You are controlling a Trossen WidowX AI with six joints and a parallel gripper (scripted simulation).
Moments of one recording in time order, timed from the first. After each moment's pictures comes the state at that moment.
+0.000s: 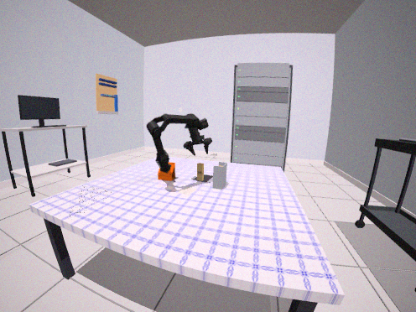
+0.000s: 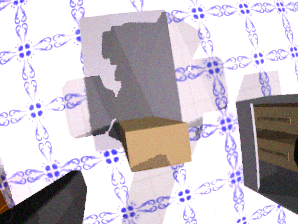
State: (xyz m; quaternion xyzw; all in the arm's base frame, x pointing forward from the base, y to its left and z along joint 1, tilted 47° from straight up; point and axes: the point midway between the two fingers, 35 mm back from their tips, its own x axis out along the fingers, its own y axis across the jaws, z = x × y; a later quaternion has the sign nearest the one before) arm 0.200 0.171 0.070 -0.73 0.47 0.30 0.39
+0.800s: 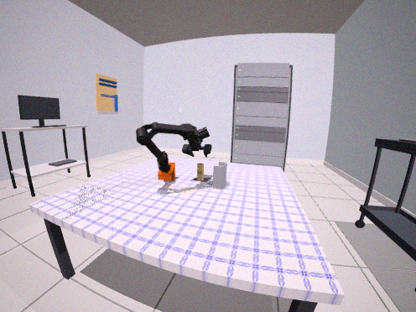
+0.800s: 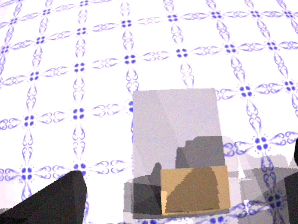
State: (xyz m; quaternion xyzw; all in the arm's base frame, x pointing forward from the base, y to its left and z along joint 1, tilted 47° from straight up) arm 0.203 0.148 0.066 -0.59 0.43 0.50 0.47
